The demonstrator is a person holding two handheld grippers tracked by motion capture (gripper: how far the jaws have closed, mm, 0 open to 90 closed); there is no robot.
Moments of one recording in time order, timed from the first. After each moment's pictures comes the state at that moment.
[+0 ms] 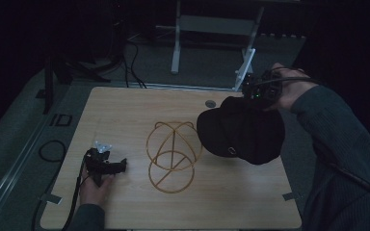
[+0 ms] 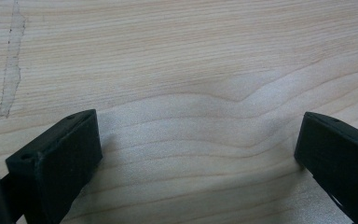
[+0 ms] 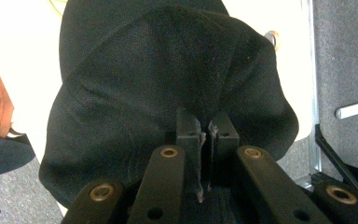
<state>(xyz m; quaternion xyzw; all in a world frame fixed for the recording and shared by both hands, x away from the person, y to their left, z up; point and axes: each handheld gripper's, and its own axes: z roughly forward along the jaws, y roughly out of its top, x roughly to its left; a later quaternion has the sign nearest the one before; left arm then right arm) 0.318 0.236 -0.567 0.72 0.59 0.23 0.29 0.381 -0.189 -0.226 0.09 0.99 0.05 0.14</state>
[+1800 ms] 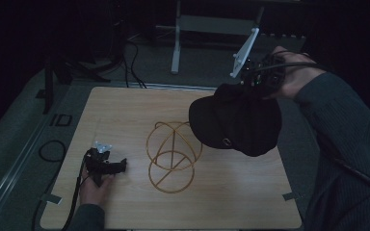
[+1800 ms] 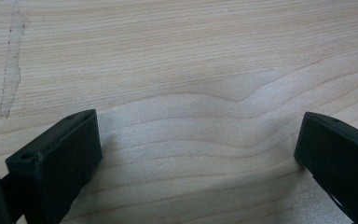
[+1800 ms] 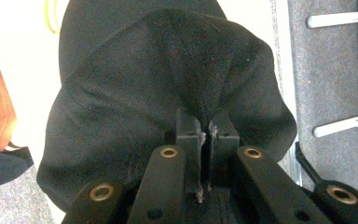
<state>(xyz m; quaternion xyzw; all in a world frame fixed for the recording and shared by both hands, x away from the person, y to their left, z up) 0.318 0.236 -0.567 0.72 0.59 0.23 0.29 0.368 -0.174 -0.183 0.07 0.98 0.08 0.17</state>
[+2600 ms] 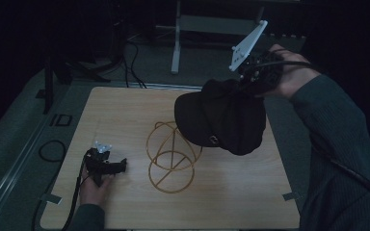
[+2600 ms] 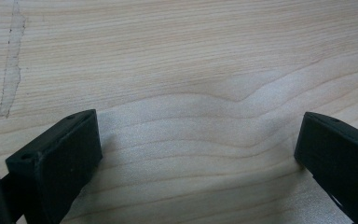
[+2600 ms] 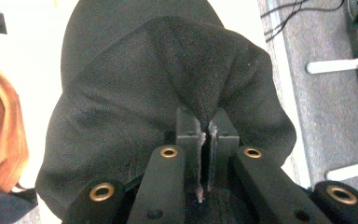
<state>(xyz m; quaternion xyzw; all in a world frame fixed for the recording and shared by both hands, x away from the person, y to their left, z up) 0.318 0.236 -0.567 0.72 0.59 0.23 0.28 0.366 -0.170 -0.177 0.05 0.97 0.18 0.16</state>
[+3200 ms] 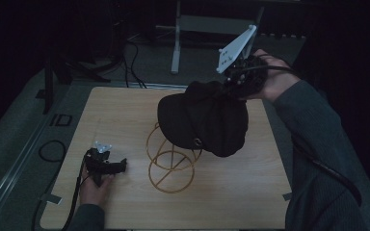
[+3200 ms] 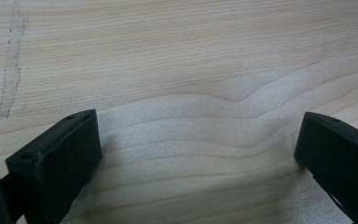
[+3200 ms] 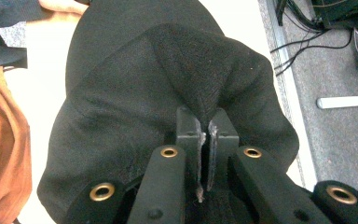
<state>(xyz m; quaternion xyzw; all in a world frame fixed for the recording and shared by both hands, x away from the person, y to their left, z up) 0.318 0.236 -0.567 0.72 0.59 0.23 0.28 0.368 -0.148 -0.191 0.02 0.96 0.24 0.14</state>
